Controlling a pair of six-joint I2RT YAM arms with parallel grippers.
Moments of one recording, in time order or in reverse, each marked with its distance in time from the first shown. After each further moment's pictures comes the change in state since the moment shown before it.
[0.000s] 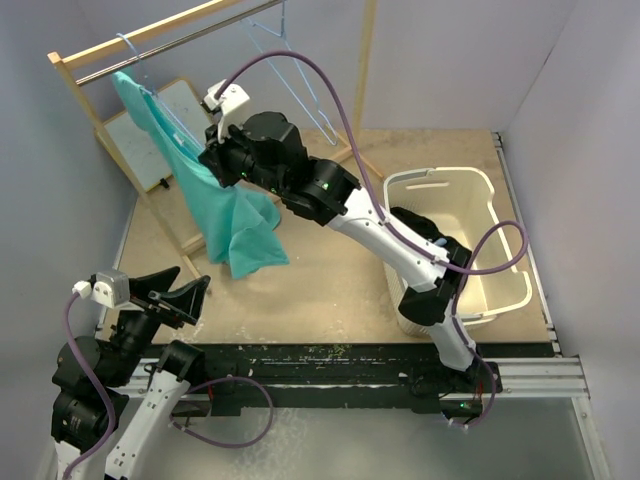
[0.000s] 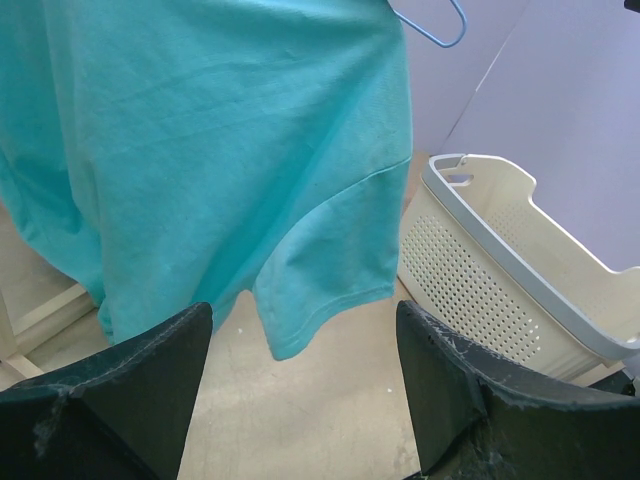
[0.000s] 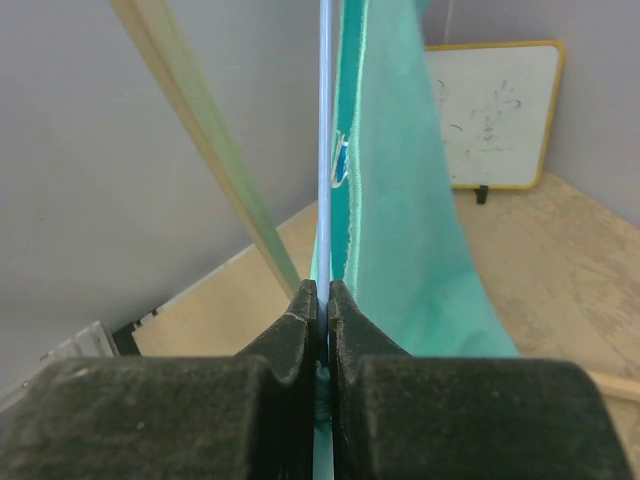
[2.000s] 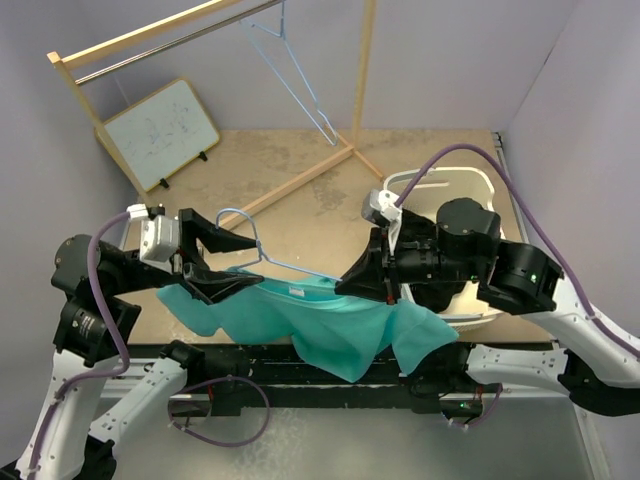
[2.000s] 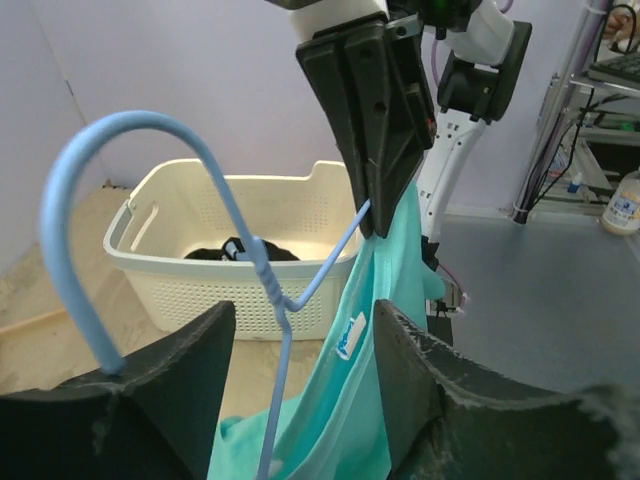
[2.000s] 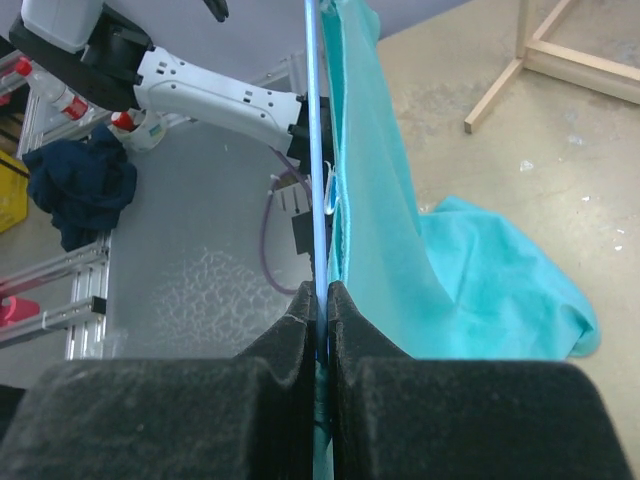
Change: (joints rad) left arm 0.000 0.620 0.335 0.423 0.982 0.152; right arm -0.018 -1.130 -1.115 -0.182 -0.509 0.092
